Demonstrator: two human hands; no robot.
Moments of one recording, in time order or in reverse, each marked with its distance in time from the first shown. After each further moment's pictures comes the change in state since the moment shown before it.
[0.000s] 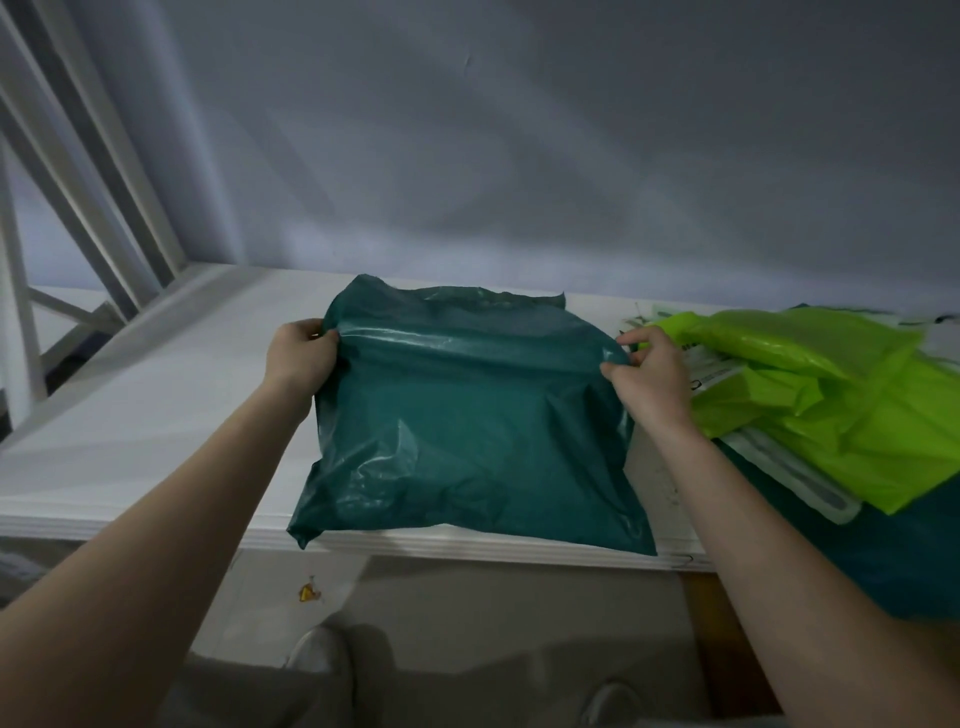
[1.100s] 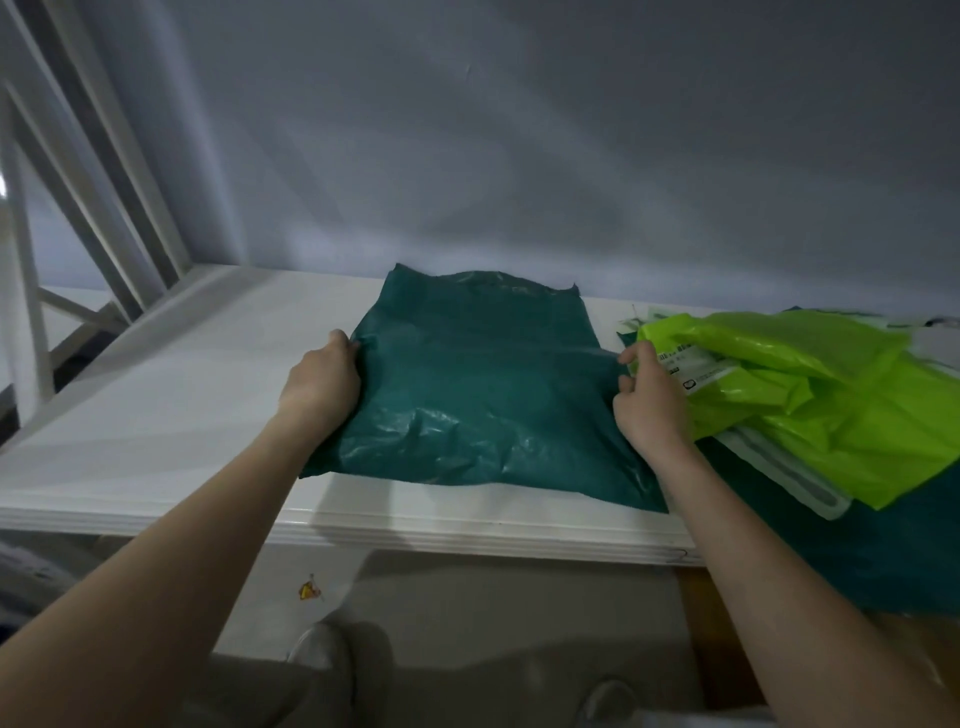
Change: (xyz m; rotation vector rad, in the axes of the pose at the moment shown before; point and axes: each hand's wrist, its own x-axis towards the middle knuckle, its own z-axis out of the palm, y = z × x) left_hand -0.018 -0.010 0.007 0.731 -0.085 0.188; right_hand -0.022 0.008 -0.007 -0.364 -0.046 -0.084
